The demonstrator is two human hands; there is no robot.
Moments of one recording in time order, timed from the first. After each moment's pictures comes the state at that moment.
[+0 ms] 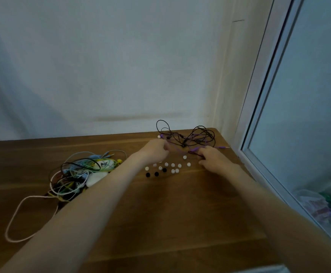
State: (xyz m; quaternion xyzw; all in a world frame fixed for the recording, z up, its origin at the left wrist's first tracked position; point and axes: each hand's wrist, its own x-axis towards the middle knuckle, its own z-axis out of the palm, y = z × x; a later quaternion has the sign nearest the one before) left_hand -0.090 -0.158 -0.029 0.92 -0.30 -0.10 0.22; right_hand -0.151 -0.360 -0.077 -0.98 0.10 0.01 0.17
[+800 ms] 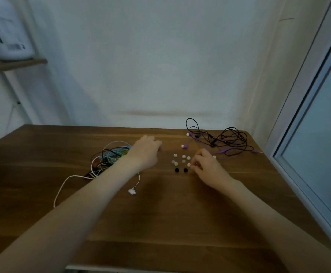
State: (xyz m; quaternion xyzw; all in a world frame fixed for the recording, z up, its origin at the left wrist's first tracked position) left_hand -0.099 -0.053 -0.029 0.97 -0.25 0.02 0.03; right_hand -0.159 -0.258 -0.086 -0.96 -0.06 -0.08 0.26
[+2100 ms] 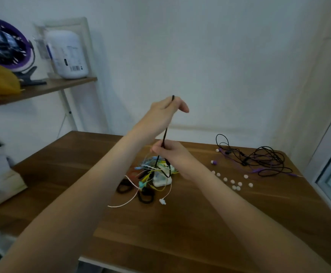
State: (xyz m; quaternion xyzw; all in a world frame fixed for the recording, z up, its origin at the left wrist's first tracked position) left_hand -0.125 -0.010 0.092 0.83 -0.26 0.11 0.49; right_hand -0.127 -0.104 0.000 -0.78 -0.18 0.04 0.60
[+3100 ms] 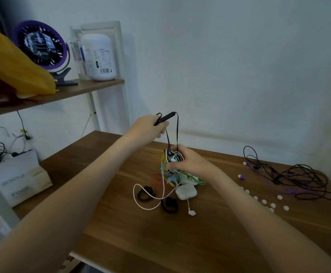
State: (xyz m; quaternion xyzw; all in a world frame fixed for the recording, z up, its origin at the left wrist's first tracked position) left_hand -0.079 0.086 0.071 0.94 -0.10 0.12 0.30; right_hand -0.072 -0.083 -0.015 -0.85 -0.23 0.08 0.46
